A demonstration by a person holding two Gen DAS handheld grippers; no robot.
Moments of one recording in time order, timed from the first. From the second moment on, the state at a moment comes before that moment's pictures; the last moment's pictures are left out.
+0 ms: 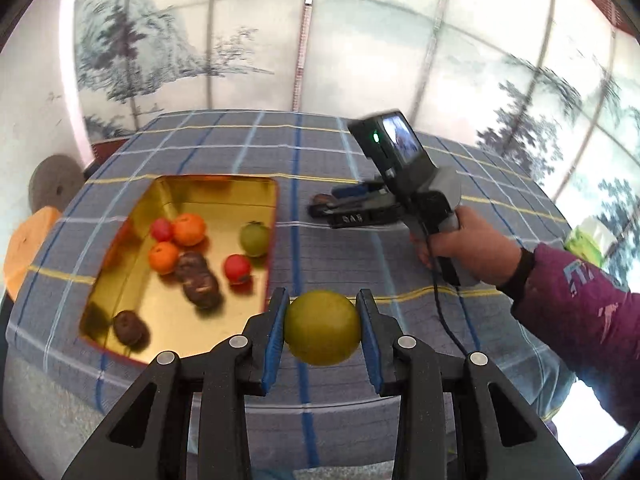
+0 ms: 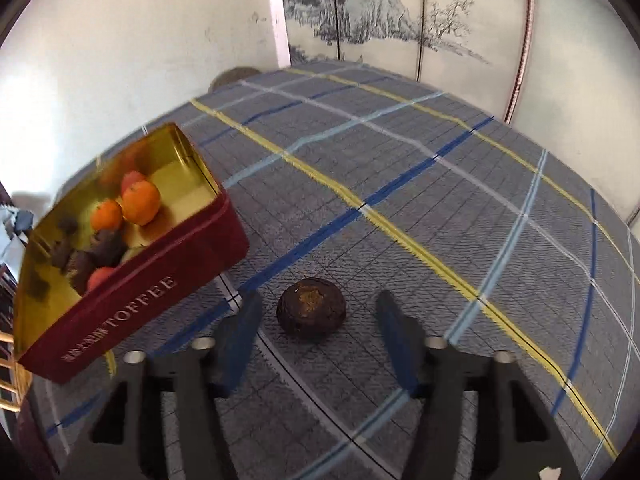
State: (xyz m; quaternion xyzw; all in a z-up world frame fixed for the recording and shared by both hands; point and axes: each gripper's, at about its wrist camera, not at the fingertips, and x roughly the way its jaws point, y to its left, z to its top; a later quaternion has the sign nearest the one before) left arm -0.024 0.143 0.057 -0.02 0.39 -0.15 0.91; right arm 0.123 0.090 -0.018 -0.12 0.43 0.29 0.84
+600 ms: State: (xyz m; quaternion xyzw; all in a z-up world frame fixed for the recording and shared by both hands) left arm -0.024 0.197 0.028 -0.02 0.40 -0.05 0.92; right arm 0.003 -0.098 -0.012 -0.02 0.42 0.11 0.90
